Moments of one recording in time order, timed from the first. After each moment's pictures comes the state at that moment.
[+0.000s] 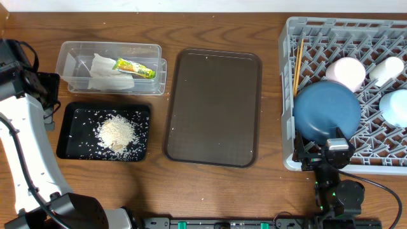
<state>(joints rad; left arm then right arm) 0.47 1.55 1.57 -1.18 -0.17 -1.04 0.01 0.01 0.01 -0.07 -0.05 -0.05</state>
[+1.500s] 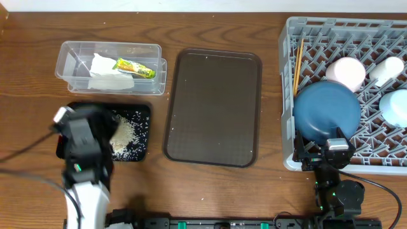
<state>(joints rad) 0.16 0.87 0.57 -0.47 -0.26 -0.75 0.01 0.01 0.01 -0.07 -0.04 -0.06</state>
